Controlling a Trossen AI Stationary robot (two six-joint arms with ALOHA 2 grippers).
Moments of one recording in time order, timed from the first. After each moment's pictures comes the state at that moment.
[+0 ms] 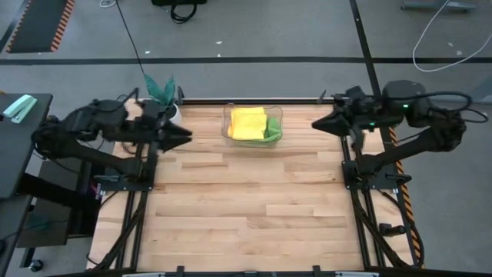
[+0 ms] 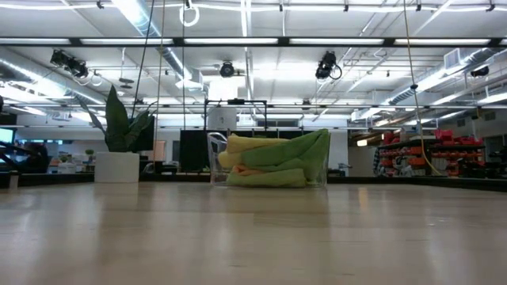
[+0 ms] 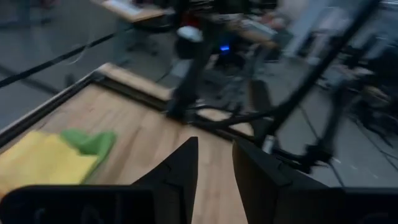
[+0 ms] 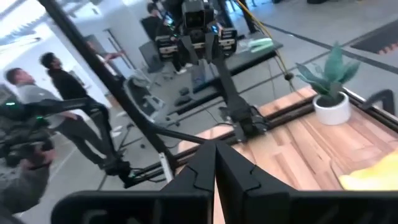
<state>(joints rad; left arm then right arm) -0.07 0.94 1.37 -0.64 -0.13 -0.45 0.05 0.95 1.46 -0.67 -0.01 0.48</state>
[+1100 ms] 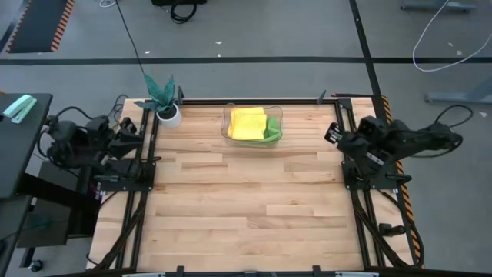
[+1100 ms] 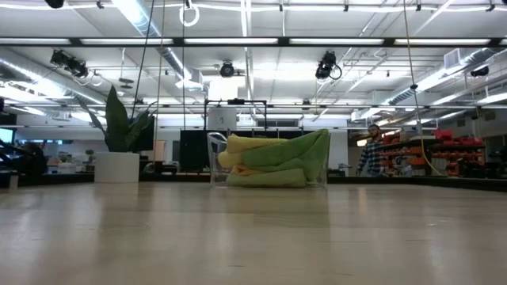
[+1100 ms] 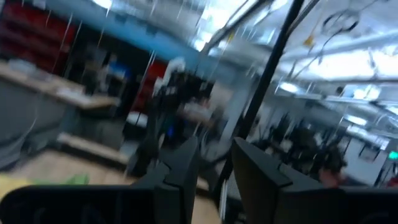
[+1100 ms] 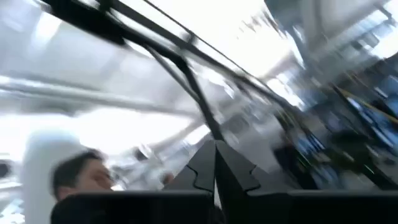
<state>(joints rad) -0.20 0.03 0.70 -0.40 -0.16 -0.38 0.23 0.60 0.59 0.60 -0.07 0.55</state>
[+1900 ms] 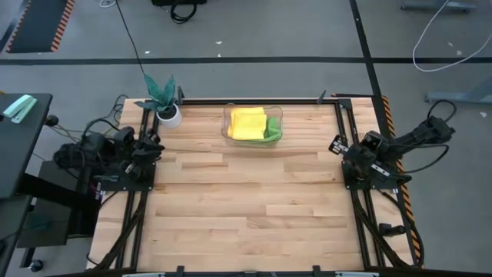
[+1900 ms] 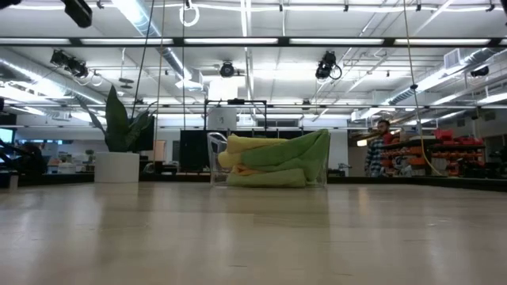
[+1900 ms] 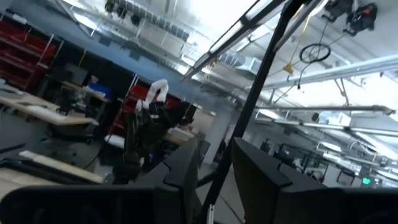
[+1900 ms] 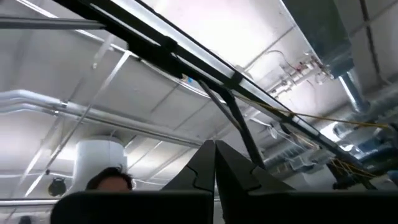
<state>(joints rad) -0.19 0.03 0.34 0.12 -0.13 -0.41 0.34 0.62 0.17 1.38 -0.09 0.49</state>
